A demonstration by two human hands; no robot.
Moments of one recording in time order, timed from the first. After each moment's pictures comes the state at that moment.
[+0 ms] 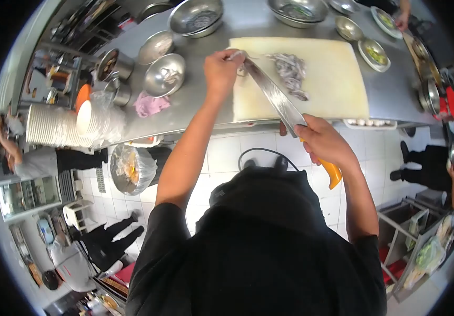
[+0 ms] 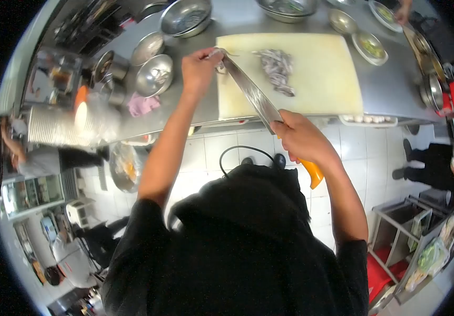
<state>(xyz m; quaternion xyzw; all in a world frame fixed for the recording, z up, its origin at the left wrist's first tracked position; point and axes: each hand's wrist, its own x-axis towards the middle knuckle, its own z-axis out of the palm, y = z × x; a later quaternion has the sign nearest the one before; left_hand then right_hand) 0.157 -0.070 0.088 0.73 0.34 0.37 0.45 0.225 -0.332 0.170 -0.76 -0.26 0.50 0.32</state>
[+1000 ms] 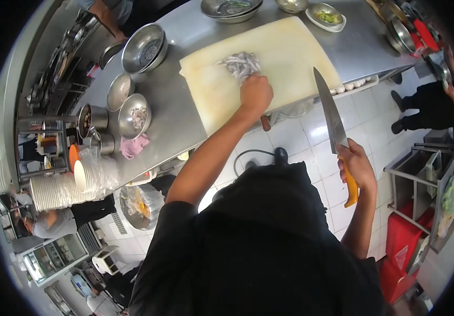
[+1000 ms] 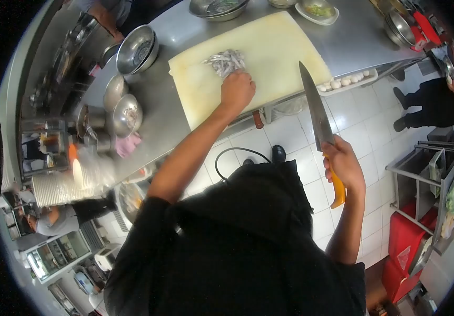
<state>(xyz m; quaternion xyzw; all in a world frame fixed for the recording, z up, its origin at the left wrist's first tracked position) 0.245 -0.197 0.033 0.96 0.15 0.10 0.19 0.222 -0.486 0.135 -0.80 0.06 0.38 0.47</state>
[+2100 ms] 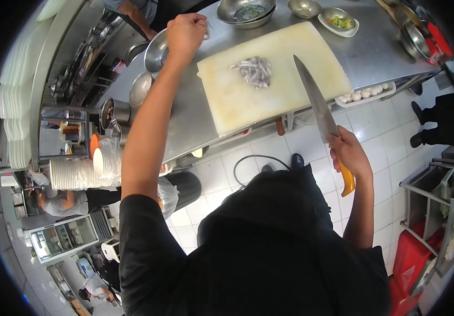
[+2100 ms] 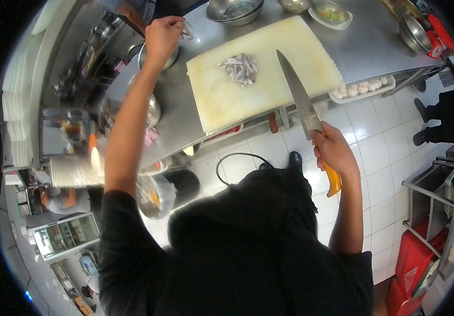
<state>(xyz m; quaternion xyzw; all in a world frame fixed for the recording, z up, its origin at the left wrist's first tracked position) 0.268 -0.055 0.205 0.93 0.15 0.31 0.11 0.250 -0.459 0.123 -0.75 -0.04 0.42 0.51</state>
